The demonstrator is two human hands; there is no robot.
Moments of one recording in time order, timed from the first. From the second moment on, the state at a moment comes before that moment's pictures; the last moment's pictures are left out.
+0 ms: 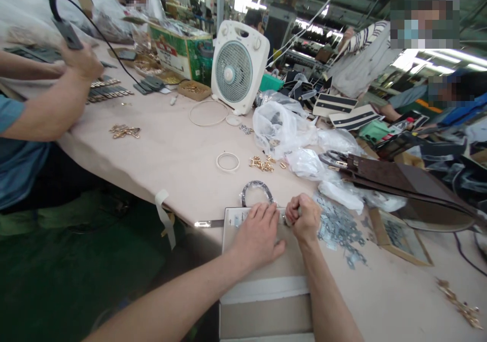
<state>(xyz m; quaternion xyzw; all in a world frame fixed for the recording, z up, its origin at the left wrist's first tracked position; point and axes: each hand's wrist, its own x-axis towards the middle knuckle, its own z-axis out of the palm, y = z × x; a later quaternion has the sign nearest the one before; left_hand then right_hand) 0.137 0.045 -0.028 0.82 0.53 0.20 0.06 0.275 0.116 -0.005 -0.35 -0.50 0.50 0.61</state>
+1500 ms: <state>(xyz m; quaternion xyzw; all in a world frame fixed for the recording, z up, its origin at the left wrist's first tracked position) 0.072 0.047 -0.038 0.77 0.52 0.35 0.12 0.219 0.073 -0.008 -0.26 -0.42 0.48 0.73</state>
